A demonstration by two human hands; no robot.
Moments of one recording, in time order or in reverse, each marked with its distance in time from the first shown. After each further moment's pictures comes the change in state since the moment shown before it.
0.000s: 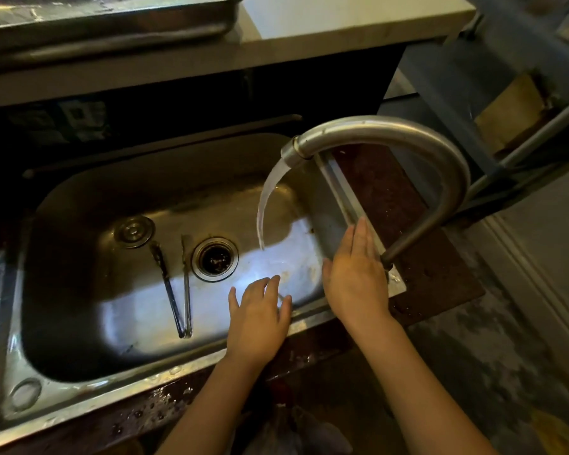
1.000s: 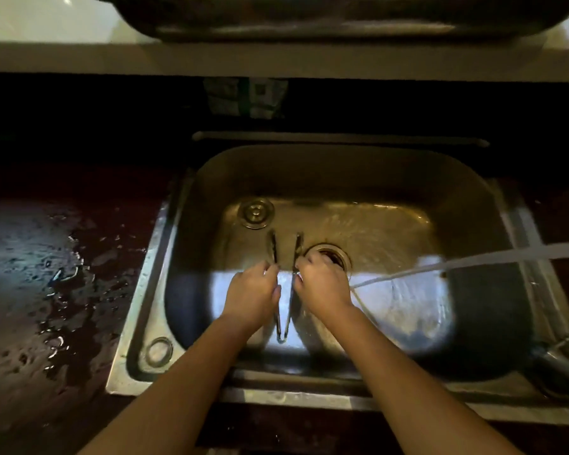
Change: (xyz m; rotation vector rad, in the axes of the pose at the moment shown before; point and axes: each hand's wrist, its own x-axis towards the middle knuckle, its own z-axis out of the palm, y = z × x) left_hand 0.037 -0.201 -0.066 0.186 0.071 -0.141; right_hand 0.055 -0.197 0.152 -0.130 -0.263 -0.593
